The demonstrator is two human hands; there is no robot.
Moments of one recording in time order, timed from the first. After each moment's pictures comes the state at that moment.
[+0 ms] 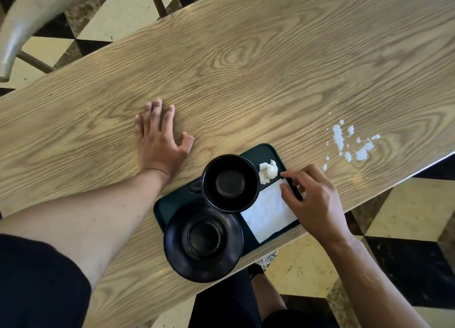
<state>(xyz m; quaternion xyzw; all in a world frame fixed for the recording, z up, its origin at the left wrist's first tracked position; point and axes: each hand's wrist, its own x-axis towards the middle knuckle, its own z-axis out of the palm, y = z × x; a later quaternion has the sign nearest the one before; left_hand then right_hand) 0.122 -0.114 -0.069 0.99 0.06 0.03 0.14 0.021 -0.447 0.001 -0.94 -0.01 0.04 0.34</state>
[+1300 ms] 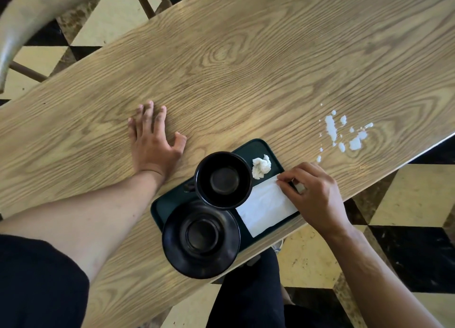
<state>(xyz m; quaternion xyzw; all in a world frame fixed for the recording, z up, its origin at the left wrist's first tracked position) 0.123 -0.112 -0.071 0.99 0.06 0.03 0.14 0.020 -0.460 0.004 -0.94 -0.05 0.03 0.35</state>
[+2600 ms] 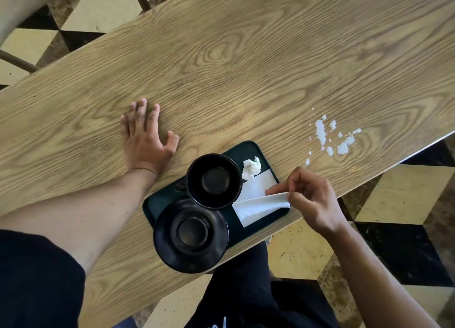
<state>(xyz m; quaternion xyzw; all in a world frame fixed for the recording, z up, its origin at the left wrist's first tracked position) 0.121 -0.112 -0.072 0.99 0.07 0.01 0.13 0.024 -0.476 0.025 -0.75 0.06 0.21 0.62</state>
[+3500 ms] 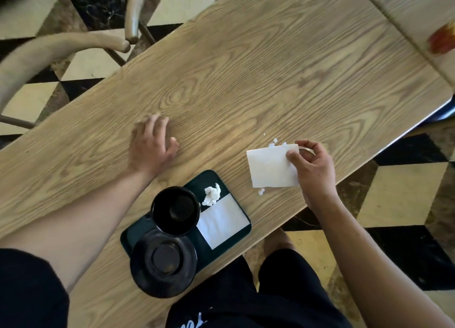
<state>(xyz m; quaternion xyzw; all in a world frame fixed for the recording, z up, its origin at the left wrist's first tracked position) 0.203 -0.192 -0.025 0.99 -0.11 0.01 0.09 0.102 -0.555 0.038 -0.65 0.36 0.06 0.67</state>
